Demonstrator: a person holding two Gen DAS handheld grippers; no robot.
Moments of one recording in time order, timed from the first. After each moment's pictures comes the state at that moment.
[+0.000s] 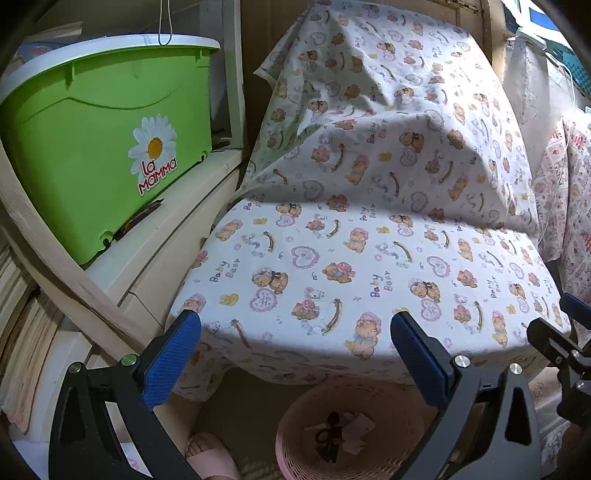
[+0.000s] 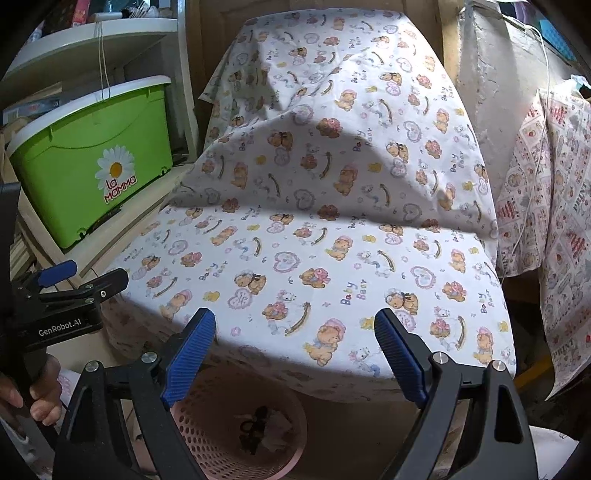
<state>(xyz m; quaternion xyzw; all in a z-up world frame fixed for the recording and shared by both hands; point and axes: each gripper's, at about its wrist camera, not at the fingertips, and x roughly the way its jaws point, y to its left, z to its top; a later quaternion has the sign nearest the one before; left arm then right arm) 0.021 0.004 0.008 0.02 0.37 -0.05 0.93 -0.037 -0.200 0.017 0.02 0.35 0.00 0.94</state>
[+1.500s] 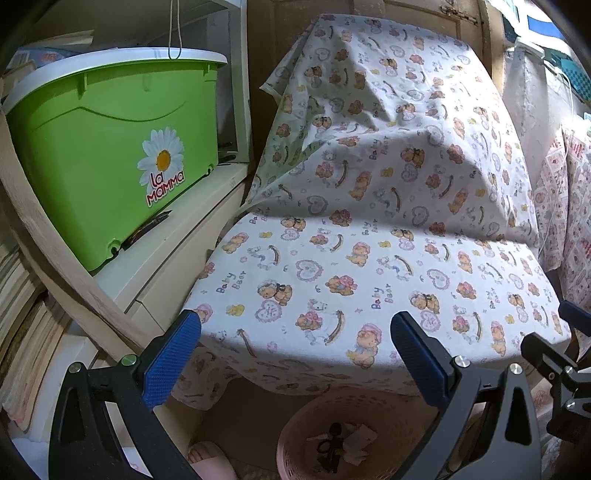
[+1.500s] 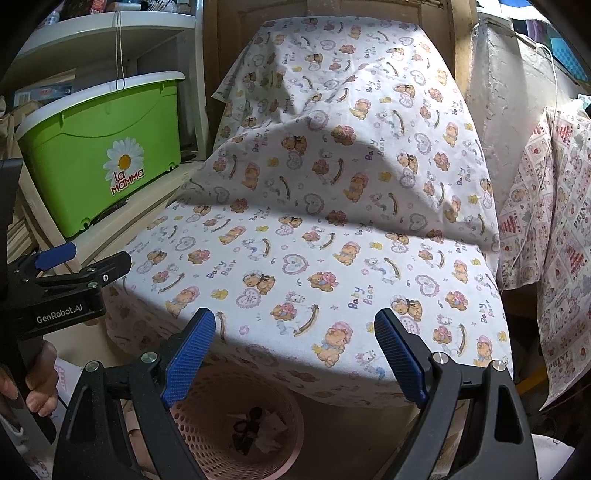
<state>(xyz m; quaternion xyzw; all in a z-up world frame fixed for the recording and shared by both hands) 0.016 0.012 0.014 0.02 0.34 -0.04 0.94 -0.040 -0.192 0.021 0.00 0.34 0.01 0.94</state>
